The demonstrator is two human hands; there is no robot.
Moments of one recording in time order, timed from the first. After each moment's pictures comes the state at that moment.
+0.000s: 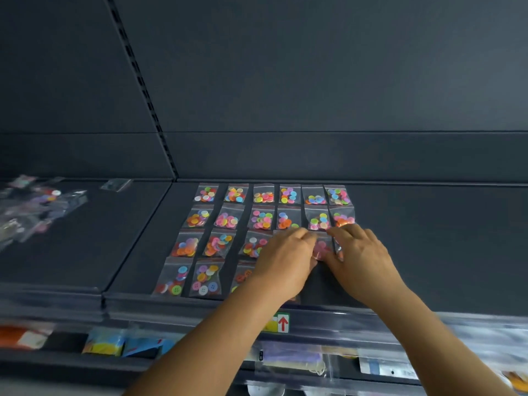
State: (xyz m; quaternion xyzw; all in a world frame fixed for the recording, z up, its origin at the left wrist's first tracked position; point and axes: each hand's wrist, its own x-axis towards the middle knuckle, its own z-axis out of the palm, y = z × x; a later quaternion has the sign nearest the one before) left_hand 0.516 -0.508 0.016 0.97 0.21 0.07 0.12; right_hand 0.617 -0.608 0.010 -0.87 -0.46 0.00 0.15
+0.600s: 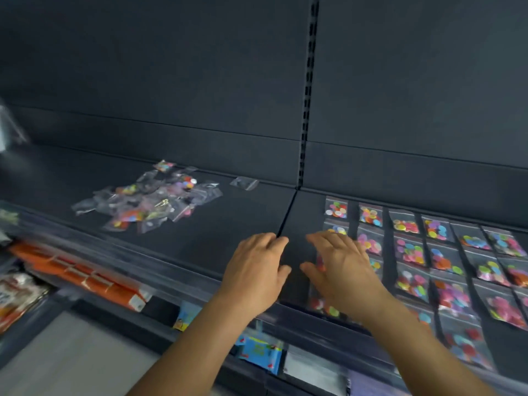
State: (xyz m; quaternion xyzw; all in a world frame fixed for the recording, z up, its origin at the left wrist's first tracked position) left_hand 0.283 -0.357 0.024 0.91 0.38 0.11 0.07; right_hand 0.431 -0.428 0.021 -0.76 -0.64 0.04 0.13
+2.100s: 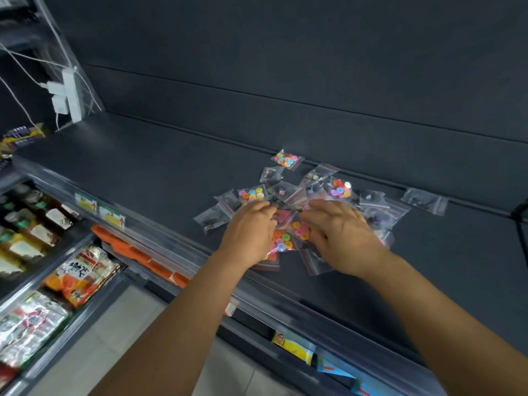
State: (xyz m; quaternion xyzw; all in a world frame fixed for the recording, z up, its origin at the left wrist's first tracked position) left_hand 0.039 -0.048 -0.010 0.87 0.47 0.10 0.11; right_hand 0.207 -0.119 0.003 -0.69 -0.71 0.08 0.10
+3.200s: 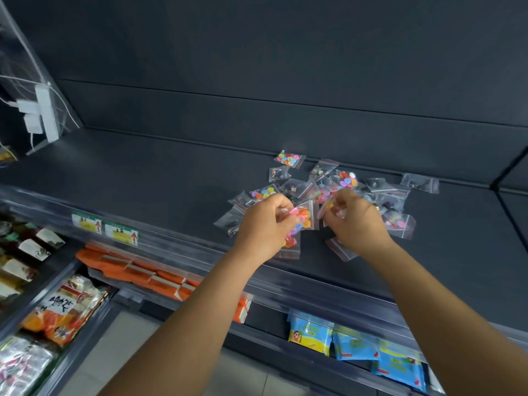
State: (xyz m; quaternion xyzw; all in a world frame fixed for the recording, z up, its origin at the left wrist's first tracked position) left_hand 0.000 -0.049 0.003 0.80 0.42 0.26 0.34; right_hand 0.161 -0.115 0.002 -0.80 -0.50 0.10 0.31
